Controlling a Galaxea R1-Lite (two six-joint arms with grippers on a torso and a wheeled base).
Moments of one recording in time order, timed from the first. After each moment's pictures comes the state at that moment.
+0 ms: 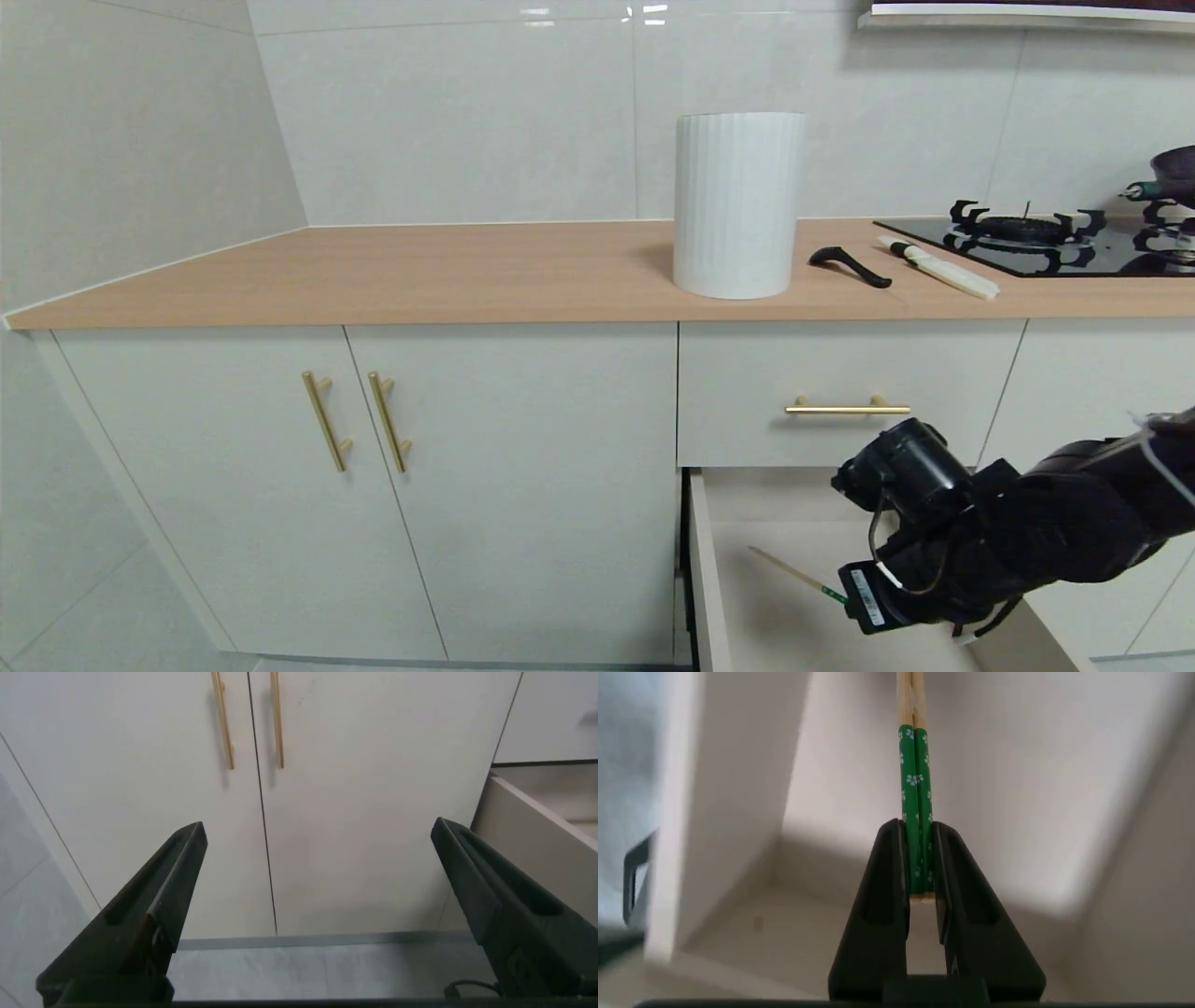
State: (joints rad) left arm 0.00 0.00 0.00 0.00 -0.04 0.01; right arm 0.48 1.92 -0.83 0.09 -0.01 0.30
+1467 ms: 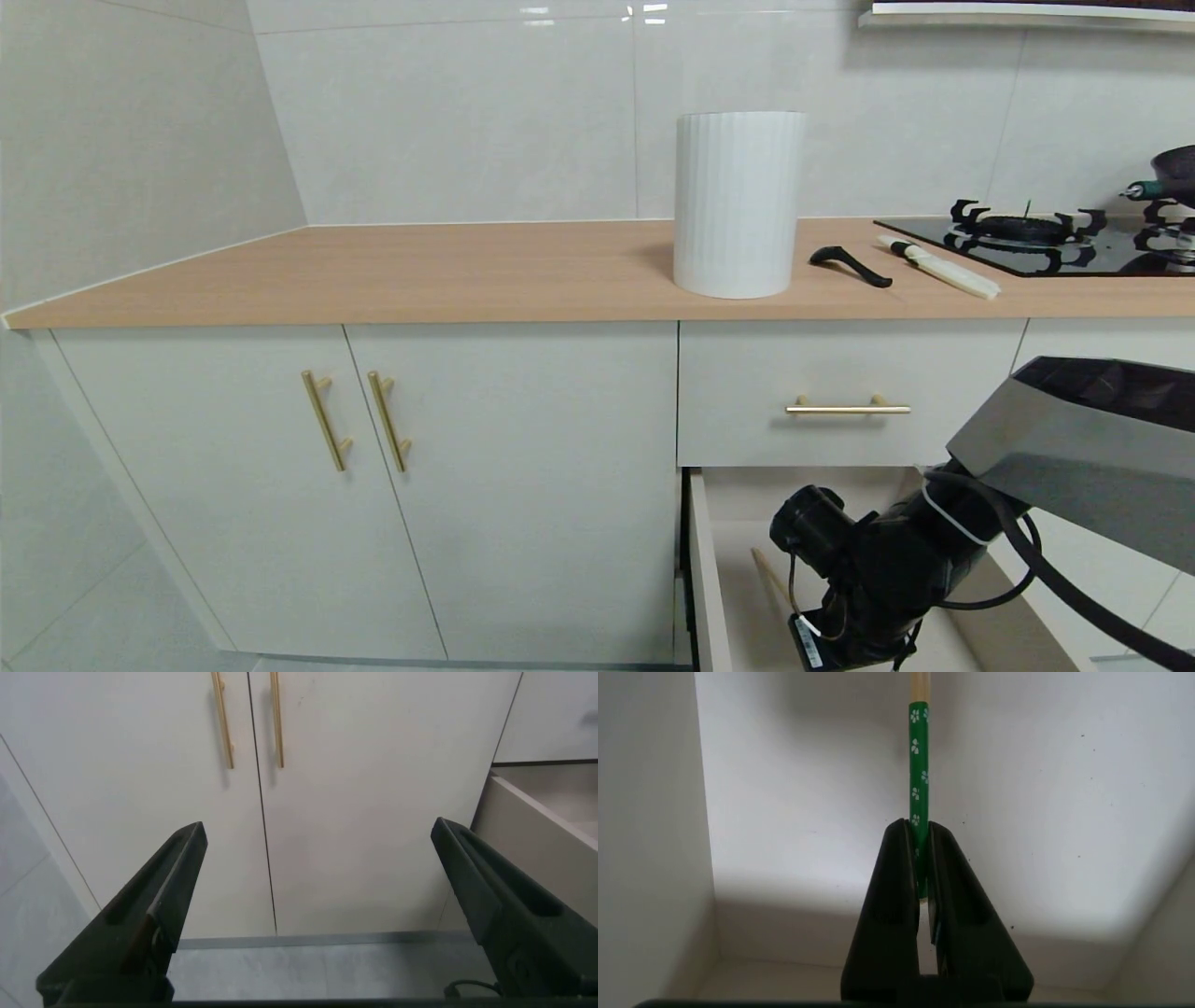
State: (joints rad) left arm 0.00 0.00 0.00 0.00 -0.04 0.01; right arm 0.56 2.25 -0.93 0.07 -0.11 0.40
